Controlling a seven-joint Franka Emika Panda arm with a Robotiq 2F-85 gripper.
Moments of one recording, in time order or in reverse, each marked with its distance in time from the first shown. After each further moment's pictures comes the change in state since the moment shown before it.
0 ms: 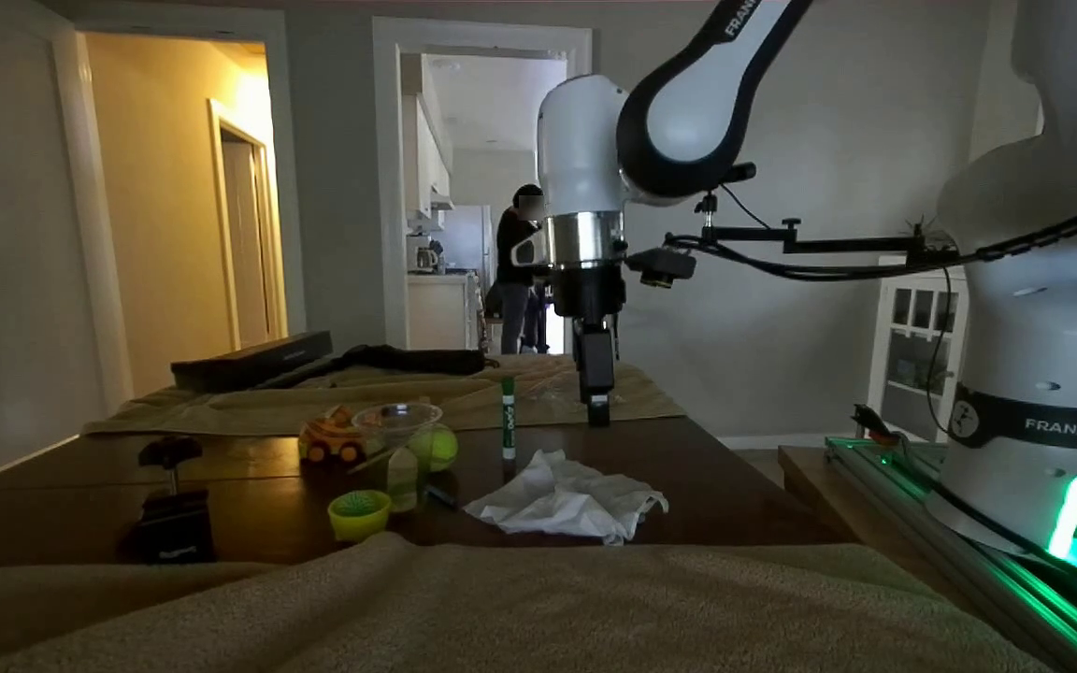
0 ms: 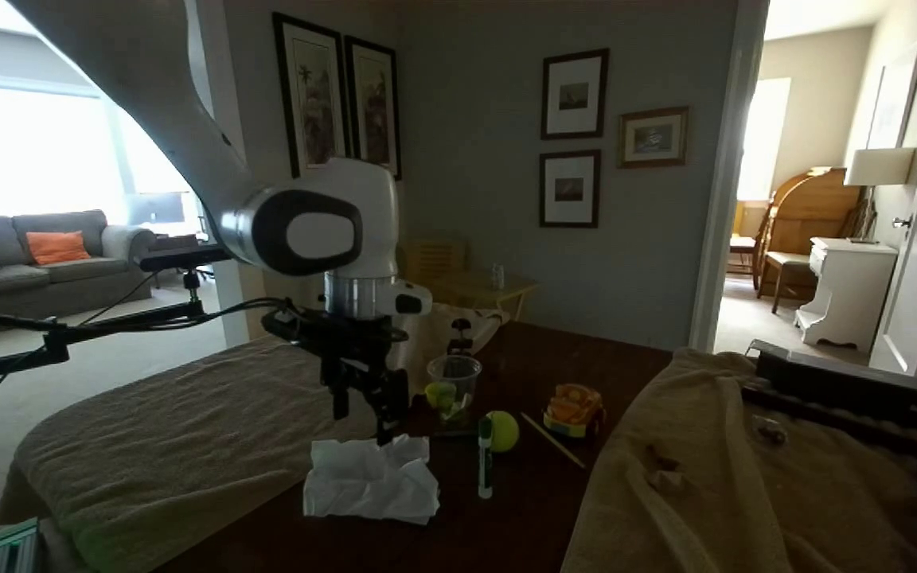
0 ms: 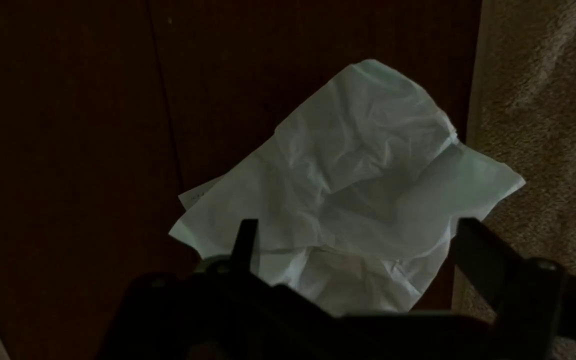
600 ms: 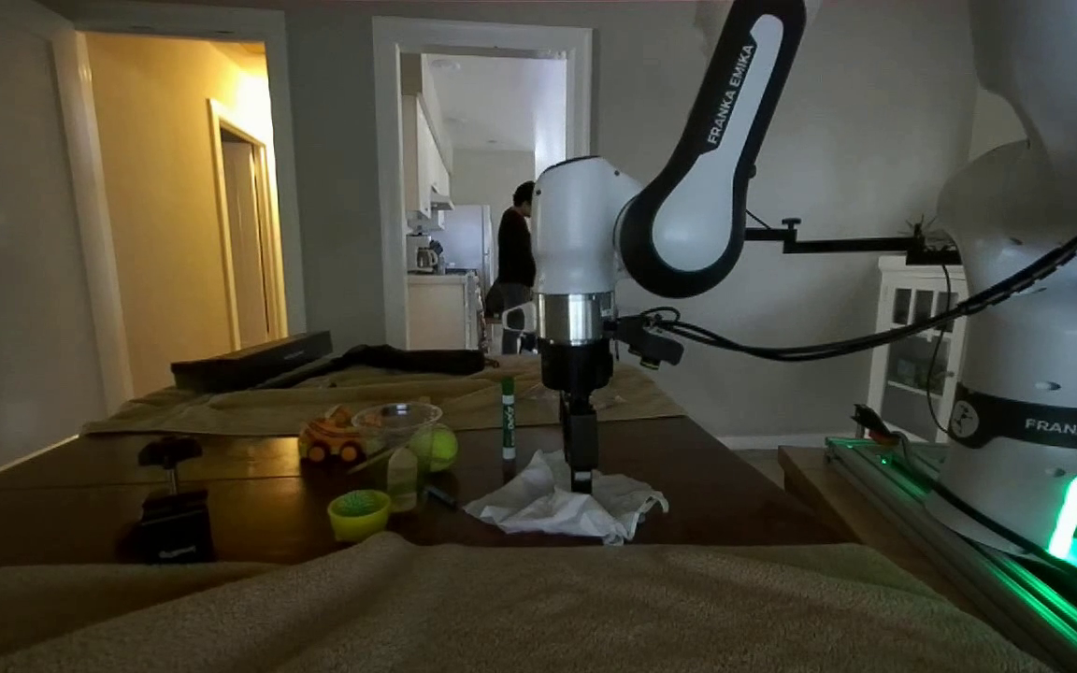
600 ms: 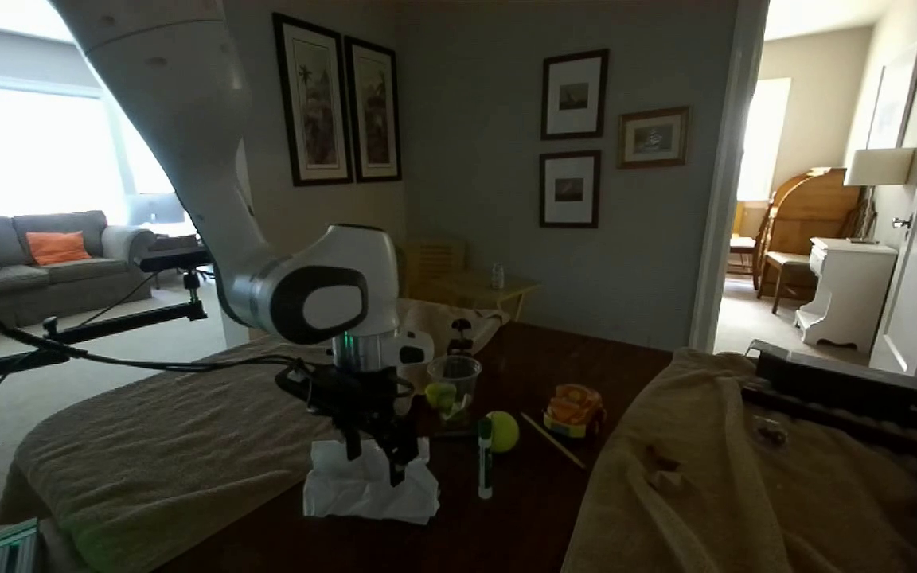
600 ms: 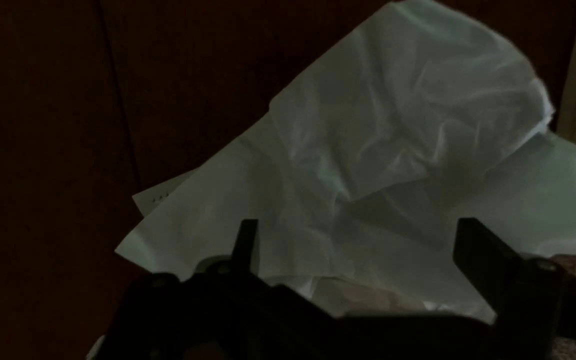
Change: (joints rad) arm 0.001 0.224 0.007 0.015 -0.088 0.261 0.075
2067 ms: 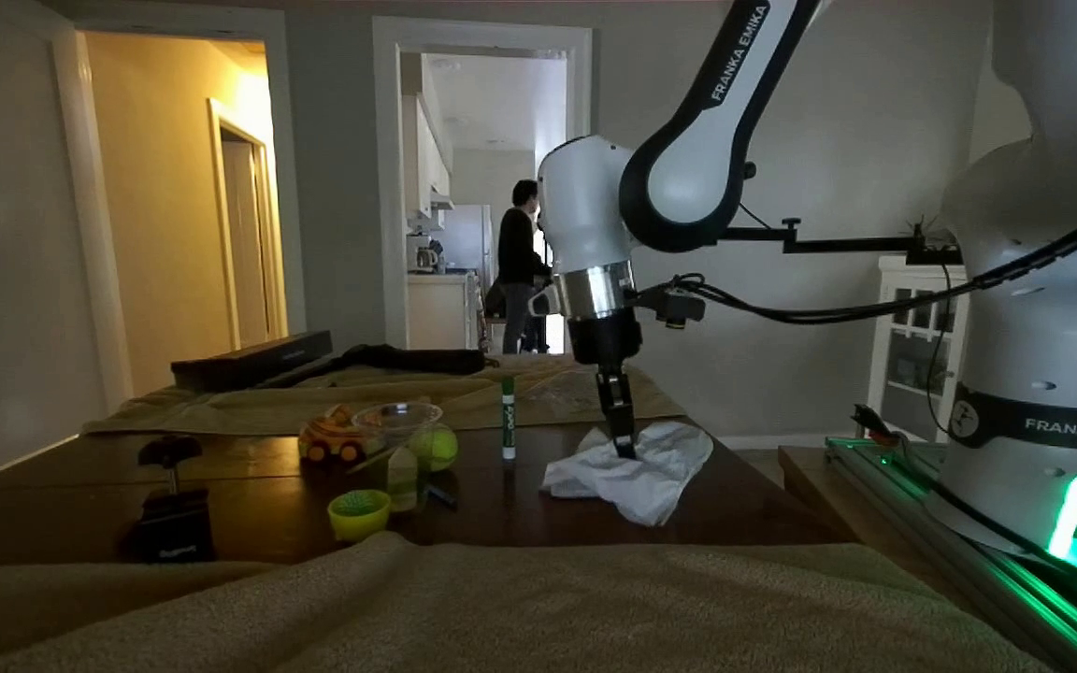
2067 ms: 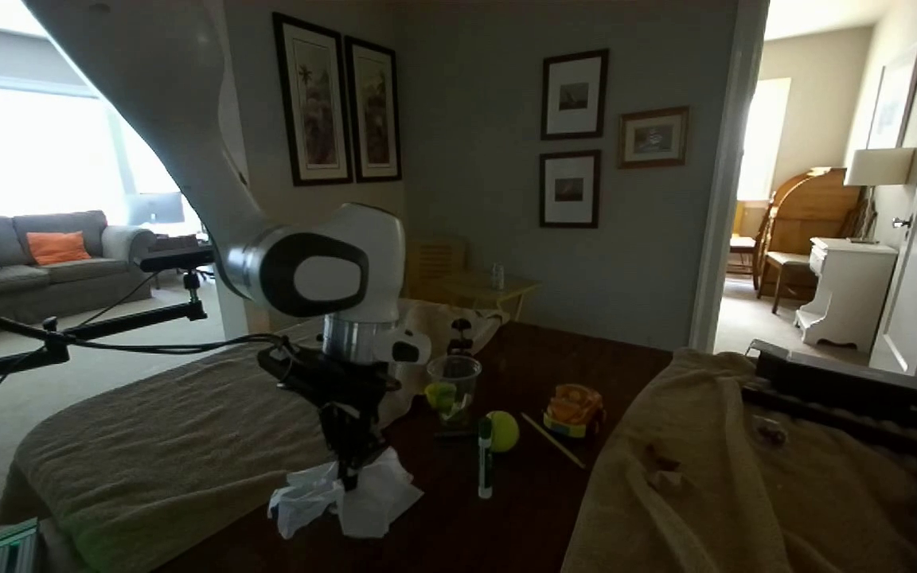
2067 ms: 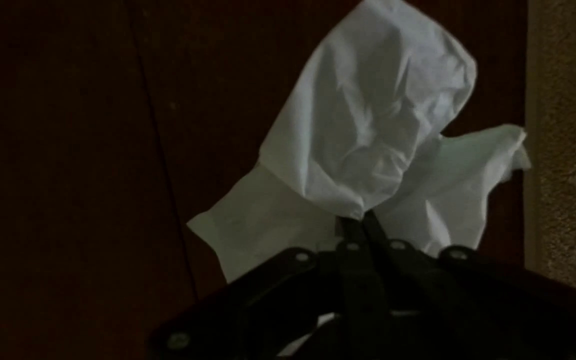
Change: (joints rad) arm -0.053 -0.130 0.002 -0.032 0.041 -0.267 -0.005
